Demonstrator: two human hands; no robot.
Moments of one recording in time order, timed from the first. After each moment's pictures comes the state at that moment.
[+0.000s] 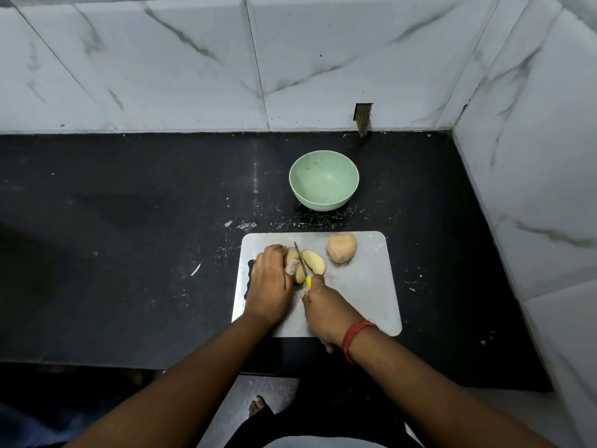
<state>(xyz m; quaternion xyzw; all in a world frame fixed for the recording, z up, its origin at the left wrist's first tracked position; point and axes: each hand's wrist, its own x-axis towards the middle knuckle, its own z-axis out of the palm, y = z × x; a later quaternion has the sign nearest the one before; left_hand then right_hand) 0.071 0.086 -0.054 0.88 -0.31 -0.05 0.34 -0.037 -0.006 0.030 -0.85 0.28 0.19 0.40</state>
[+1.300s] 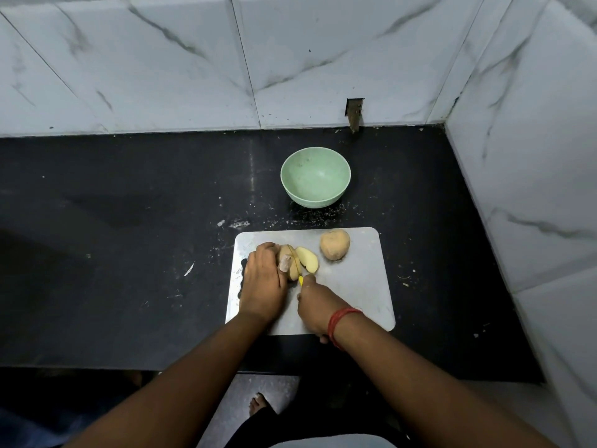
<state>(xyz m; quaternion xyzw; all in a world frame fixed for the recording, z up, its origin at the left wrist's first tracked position) 0.065 0.085 -0.046 0.89 -0.30 -0.06 0.34 -0.029 -0.011 0.022 -0.86 0.28 0.24 0.35</state>
